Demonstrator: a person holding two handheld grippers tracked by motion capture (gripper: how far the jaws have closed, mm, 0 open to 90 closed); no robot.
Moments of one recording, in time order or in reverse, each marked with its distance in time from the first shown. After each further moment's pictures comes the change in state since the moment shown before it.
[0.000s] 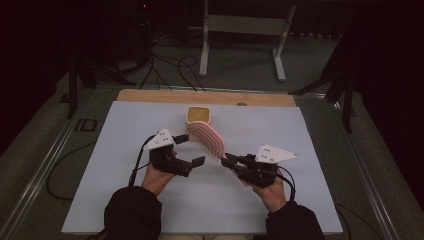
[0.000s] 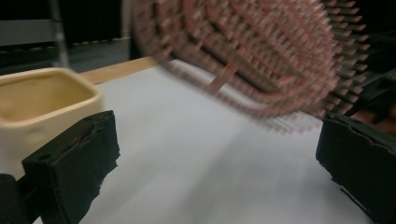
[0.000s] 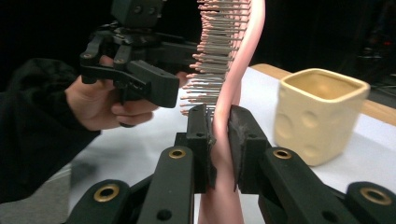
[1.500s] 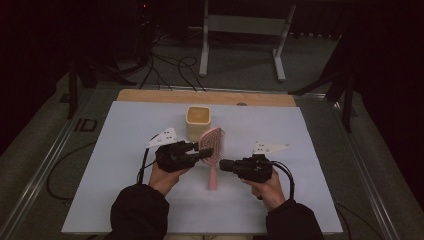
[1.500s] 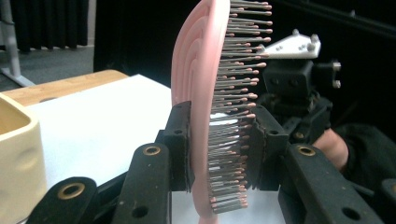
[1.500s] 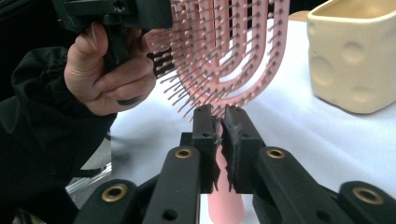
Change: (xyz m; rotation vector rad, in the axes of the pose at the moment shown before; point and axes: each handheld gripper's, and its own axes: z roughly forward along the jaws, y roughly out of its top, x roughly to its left) left arm -0.014 0.014 0.004 -0.054 -0.087 -0.054; right arm -0.030 -0.027 0.016 0.102 0.161 0.237
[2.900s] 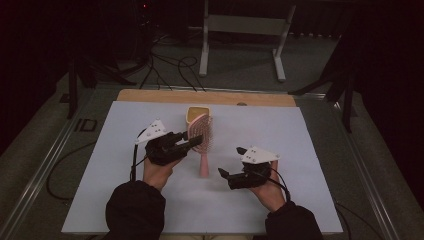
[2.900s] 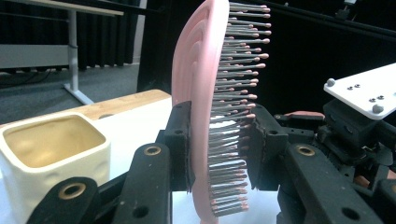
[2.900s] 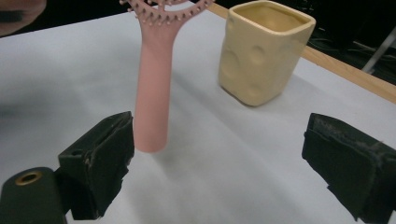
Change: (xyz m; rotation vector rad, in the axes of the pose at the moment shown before) left arm 0.004 0.017 -0.019 -0.063 0.157 0.012; right arm 0.028 0.004 0.008 0.112 -0.445 -0.279
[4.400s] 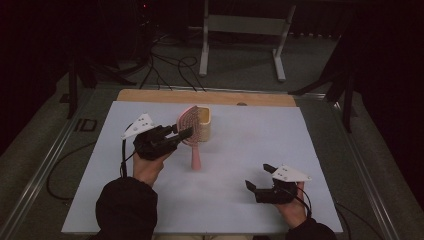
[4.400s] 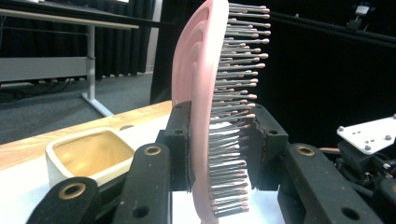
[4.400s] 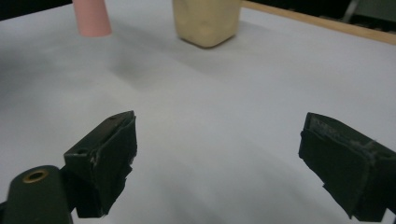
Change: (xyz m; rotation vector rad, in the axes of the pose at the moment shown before) left arm 0.009 0.017 -0.022 -0.034 0.047 0.014; right arm -0.025 -0.082 -0.051 -0.024 -0.091 0.141
